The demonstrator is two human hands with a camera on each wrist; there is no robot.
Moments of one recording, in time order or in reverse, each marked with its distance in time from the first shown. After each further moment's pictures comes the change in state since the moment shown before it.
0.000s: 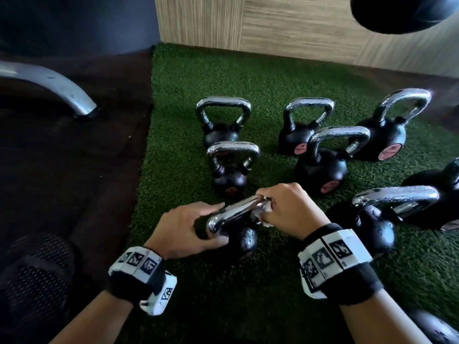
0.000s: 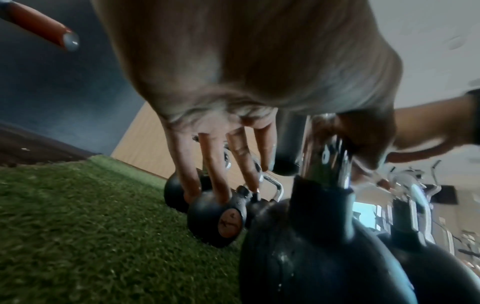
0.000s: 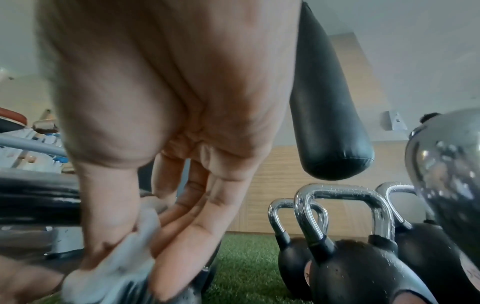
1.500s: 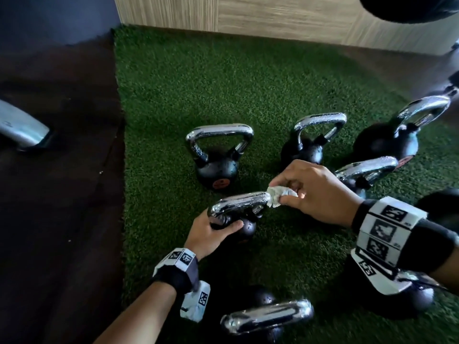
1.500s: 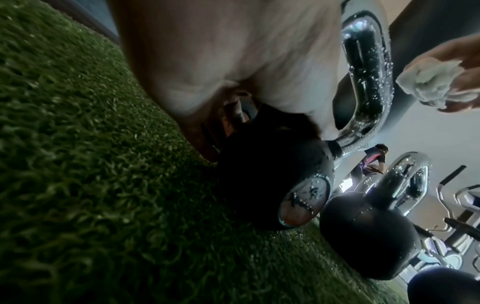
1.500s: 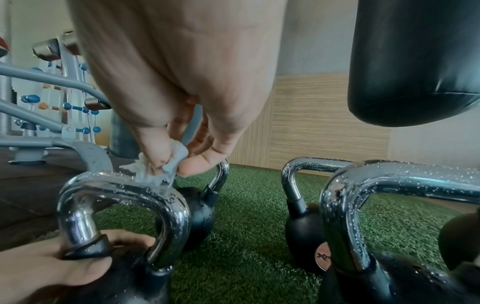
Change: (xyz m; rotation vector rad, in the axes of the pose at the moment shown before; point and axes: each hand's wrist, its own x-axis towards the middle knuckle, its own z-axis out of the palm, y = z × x) left_hand 0.171 -0.084 0.051 -0.645 -0.003 -0.472; right_hand 0.153 0.032 -0.073 0.063 0.025 -0.059
